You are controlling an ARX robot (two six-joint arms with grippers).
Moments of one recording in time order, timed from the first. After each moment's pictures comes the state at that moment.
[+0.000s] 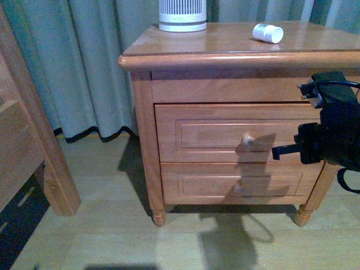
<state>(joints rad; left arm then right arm) 0.00 0.01 0.01 0.00 0.00 -0.01 0.09 2.03 0.85 0.74 0.05 -0.03</state>
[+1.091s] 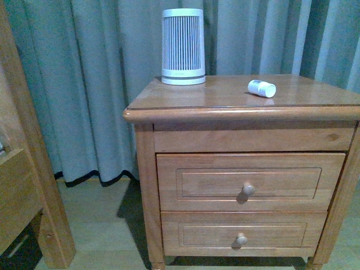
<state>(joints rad) 0.00 0.01 0.01 0.00 0.00 -0.01 0.00 0.01 0.02 0.00 0.00 0.01</state>
